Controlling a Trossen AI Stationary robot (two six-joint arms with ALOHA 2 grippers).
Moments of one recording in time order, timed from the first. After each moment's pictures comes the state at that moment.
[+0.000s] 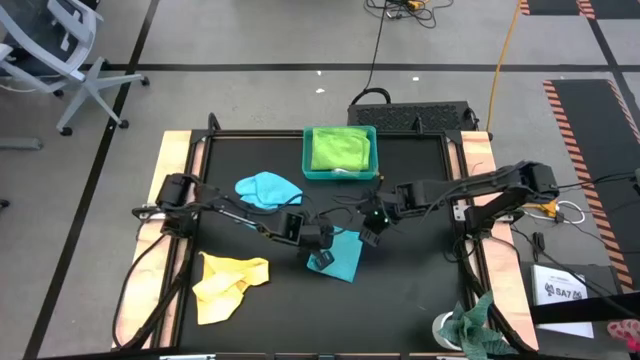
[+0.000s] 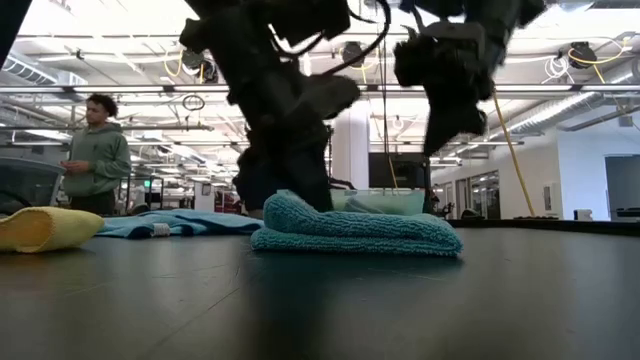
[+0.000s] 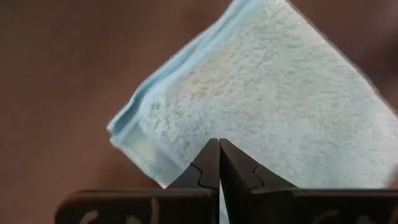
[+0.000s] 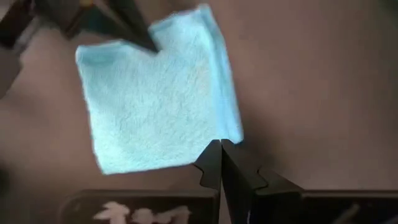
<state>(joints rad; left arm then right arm) -0.16 1.94 1.27 -0.38 -0.19 -0.63 0.04 1.45 0.95 -0.57 -0.04 0.59</state>
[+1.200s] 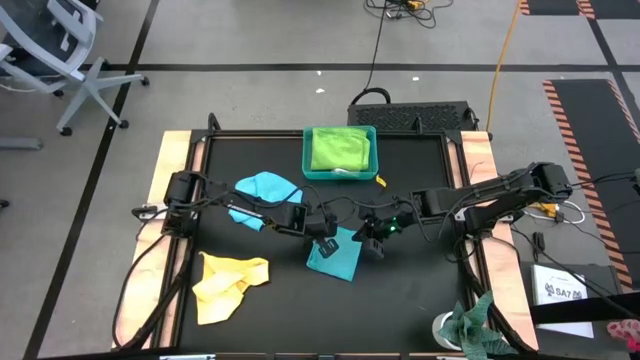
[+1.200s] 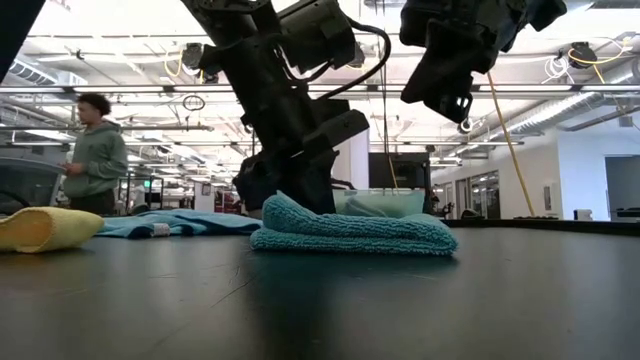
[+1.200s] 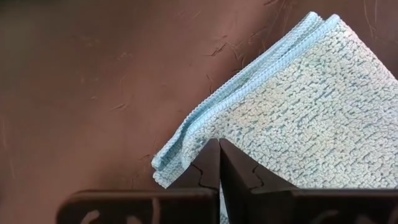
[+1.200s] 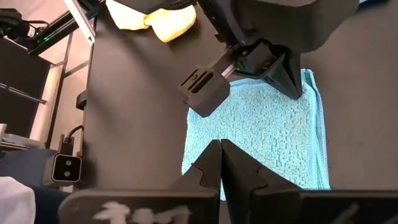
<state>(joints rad) -0.09 1.98 1.27 -0.34 -0.21 -0.61 0.11 1.33 0.81 -0.19 -0.13 0.53</state>
